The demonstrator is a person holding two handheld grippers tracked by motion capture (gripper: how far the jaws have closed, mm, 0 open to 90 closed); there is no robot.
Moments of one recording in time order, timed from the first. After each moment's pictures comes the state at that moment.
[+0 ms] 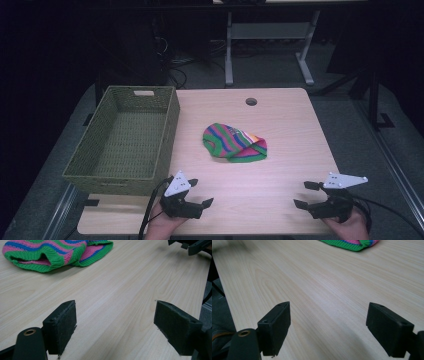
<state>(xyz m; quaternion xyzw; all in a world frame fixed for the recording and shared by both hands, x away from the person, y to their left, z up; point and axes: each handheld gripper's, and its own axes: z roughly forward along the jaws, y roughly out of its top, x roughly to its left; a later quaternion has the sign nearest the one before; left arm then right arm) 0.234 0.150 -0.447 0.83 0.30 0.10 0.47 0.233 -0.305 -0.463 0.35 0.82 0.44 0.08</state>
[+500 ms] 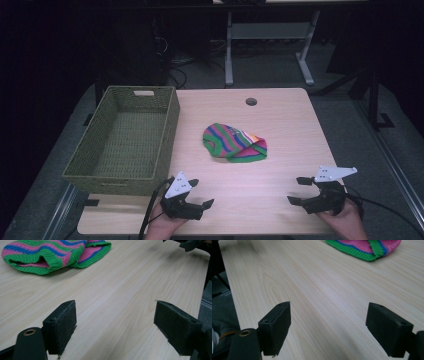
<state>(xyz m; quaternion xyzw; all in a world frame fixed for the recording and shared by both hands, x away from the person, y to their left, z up) 0.232 0.149 -0.446 0.83 0.29 0.11 0.47 0.249 -0.286 -0.448 0.32 0.84 0.42 0.06</state>
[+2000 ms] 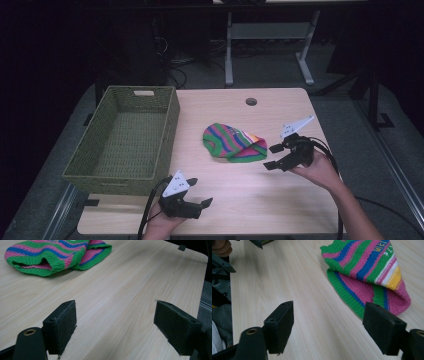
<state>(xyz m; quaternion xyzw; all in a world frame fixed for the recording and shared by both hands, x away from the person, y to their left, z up) 0.234 0.153 -0.445 0.82 0.29 0.11 0.47 0.358 -0.221 -0.391 0.25 0.89 0.37 -0.01</state>
